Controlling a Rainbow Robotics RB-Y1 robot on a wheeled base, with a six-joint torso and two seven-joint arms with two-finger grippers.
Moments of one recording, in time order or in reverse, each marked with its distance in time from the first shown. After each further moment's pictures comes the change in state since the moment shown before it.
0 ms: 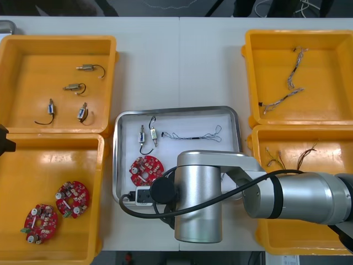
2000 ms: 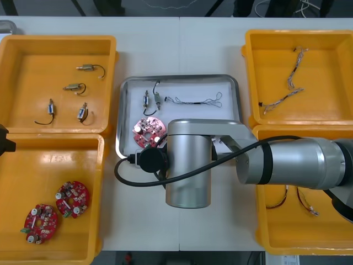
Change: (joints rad) right arm -0.197 0.000 0.008 0.120 0.044 -0.017 0.000; left arm 0.000 0.000 0.000 0.000 0.000 0.000 0.000
